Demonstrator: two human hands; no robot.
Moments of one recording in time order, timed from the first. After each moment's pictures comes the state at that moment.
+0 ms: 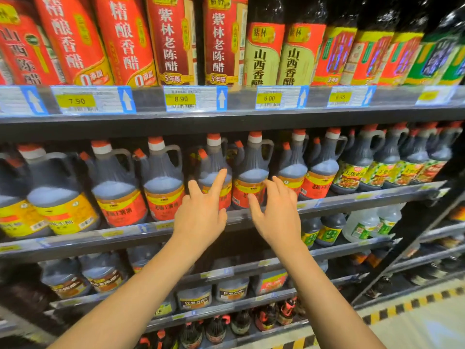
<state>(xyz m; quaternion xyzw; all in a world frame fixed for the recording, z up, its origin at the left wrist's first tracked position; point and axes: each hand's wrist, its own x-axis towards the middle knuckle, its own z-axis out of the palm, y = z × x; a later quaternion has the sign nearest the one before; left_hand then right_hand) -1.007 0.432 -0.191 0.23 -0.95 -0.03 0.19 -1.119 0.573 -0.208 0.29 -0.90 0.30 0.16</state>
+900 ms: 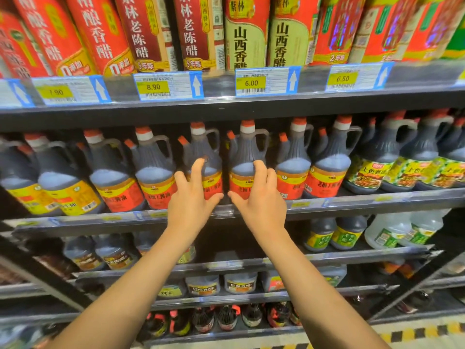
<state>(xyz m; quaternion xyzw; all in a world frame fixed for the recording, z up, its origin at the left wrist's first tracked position) -1.034 0.438 -0.203 0.33 -0.89 -0.13 0.29 -1.143 0.556 -0.215 0.34 -0.86 0.34 0.15</state>
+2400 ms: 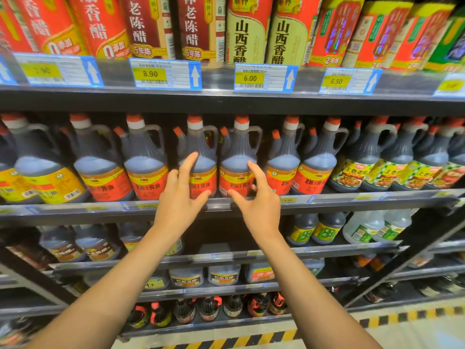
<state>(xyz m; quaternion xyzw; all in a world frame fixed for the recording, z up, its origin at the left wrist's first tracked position) -1.020 0.435 -0.217 0.25 -0.87 -0.25 0.34 -1.149 0.577 -0.235 0.35 -0.79 0.50 0.11</state>
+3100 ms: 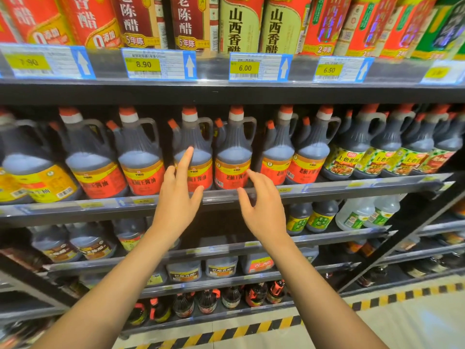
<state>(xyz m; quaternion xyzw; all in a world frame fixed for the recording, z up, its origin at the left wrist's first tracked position) -1.018 0.442 -0.224 0.23 -0.88 -0.26 0.34 -1.138 0.605 -0.241 0.36 -0.82 0.42 0.11</state>
